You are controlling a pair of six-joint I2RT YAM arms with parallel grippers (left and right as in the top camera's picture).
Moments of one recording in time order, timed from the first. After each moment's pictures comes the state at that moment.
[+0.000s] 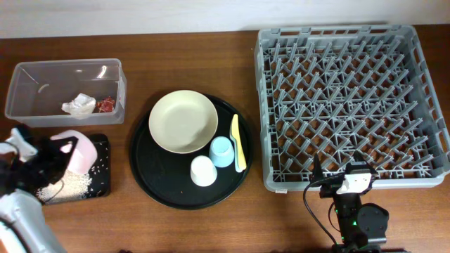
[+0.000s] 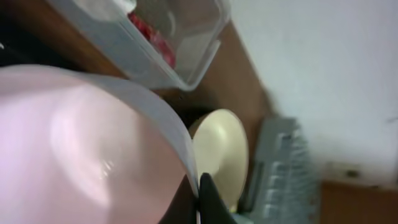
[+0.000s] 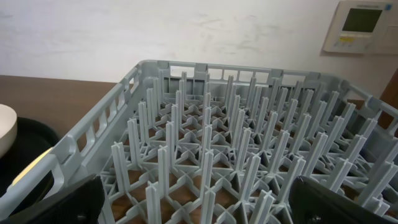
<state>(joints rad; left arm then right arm) 0.79 1.30 0.99 -0.72 0.81 -0.26 0.01 0.01 0.01 -0.07 0.00 -0.06</state>
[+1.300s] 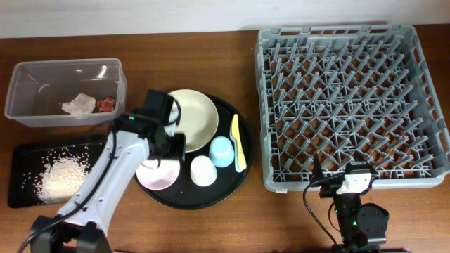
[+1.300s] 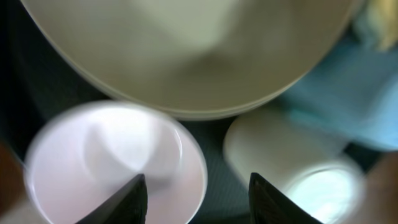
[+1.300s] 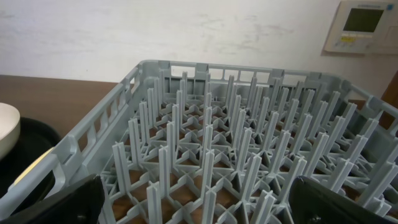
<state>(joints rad) -0.26 1.55 1.18 -0.99 0.07 -0.19 0.01 0.01 0.01 -0.07 -0.01 -0.06</state>
